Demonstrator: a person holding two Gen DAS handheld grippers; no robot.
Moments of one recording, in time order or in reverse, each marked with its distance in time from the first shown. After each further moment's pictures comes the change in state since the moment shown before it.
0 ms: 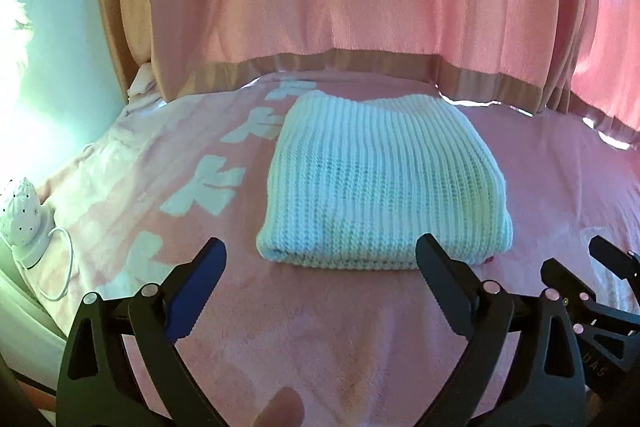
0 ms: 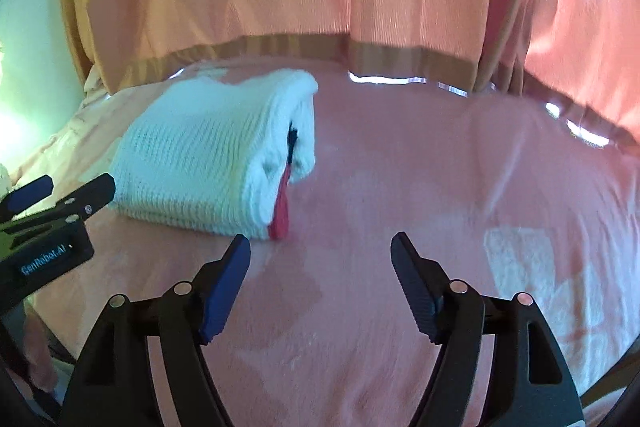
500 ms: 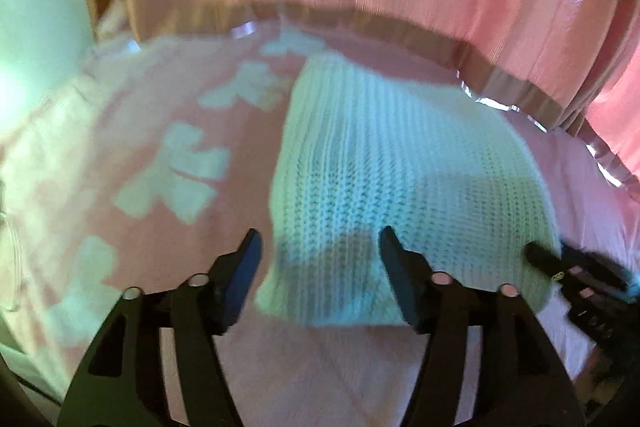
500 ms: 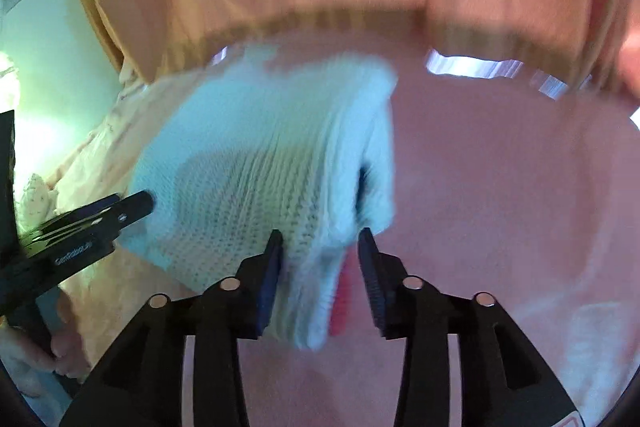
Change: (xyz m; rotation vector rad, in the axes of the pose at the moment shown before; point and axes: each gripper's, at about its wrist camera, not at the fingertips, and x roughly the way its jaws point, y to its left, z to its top) left arm 0.062 0.040 0.029 -0.124 0.143 -0.113; right arm 0.059 0.018 0.058 -0.055 0.076 0.216
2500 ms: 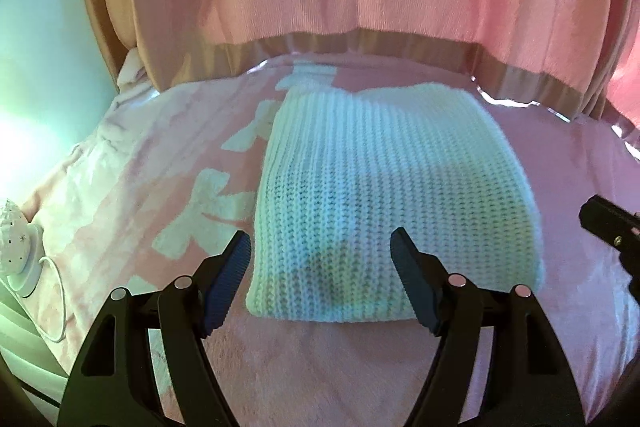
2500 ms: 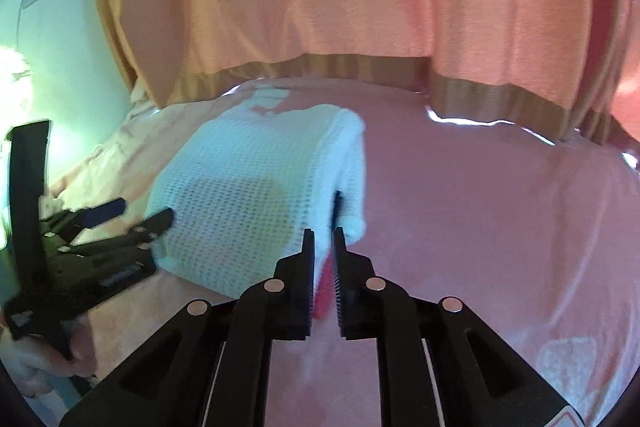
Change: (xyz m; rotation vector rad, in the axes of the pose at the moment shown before) left arm 0.001 -0.017 0.022 0.095 -0.047 0.138; right arm -0.010 -0.013 0.027 -0.034 -0.069 0.012
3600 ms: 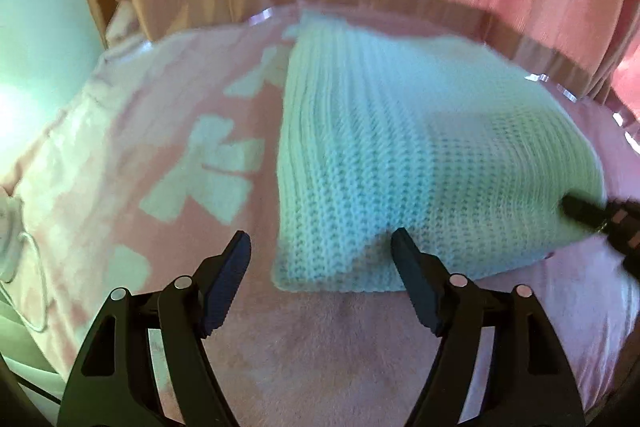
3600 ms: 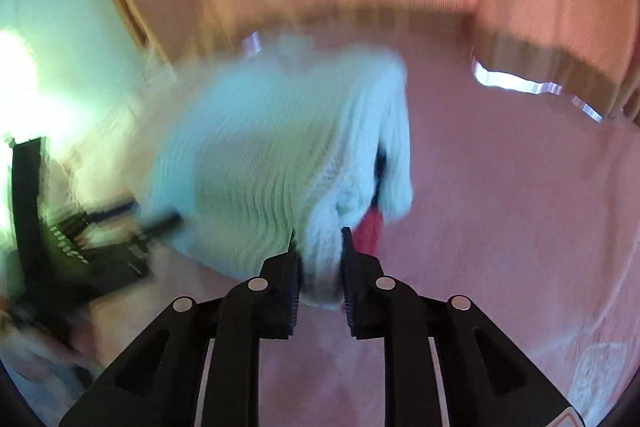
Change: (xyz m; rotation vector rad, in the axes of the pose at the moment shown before) left arm 0.026 0.028 -0.018 -0.023 0.116 -0.049; right arm 0.033 0.006 0.001 0.002 0.079 0.144
